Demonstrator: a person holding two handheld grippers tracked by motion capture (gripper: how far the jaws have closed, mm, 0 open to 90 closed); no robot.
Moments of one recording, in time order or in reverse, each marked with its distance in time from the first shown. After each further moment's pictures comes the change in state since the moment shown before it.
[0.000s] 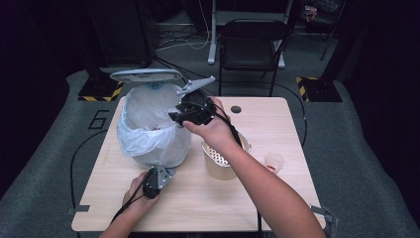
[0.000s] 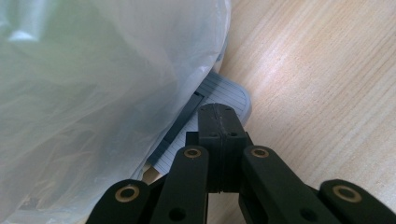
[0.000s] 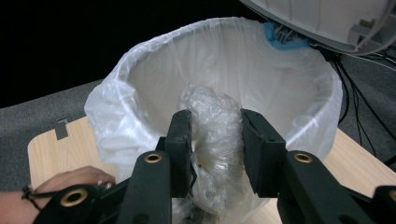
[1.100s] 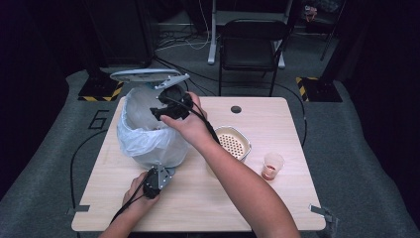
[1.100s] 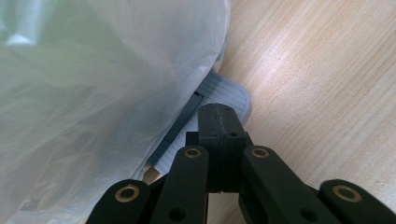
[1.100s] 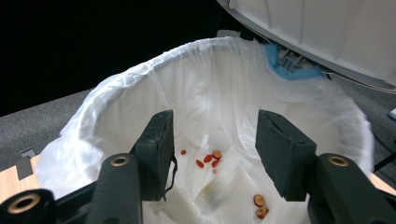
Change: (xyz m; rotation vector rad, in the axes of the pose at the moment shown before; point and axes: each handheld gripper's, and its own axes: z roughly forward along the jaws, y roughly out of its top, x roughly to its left) left arm -0.001 0.001 0.000 0.004 0.002 0.001; right arm 0.009 0.020 0.051 -0.026 -0.073 0.014
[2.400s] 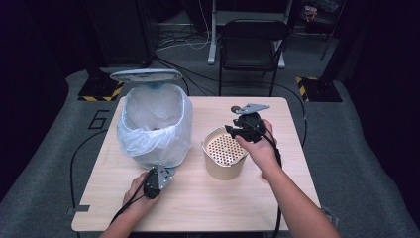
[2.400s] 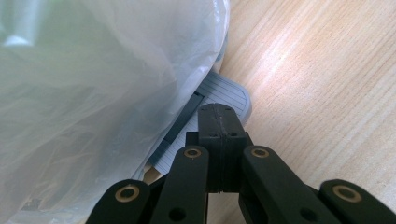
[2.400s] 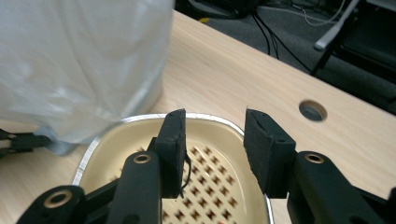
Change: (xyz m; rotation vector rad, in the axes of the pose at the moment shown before) left arm -0.002 -0.001 0.001 -0.007 0.010 0.008; right arm -0.100 -0.154 -0.090 0.090 -0.218 0.159
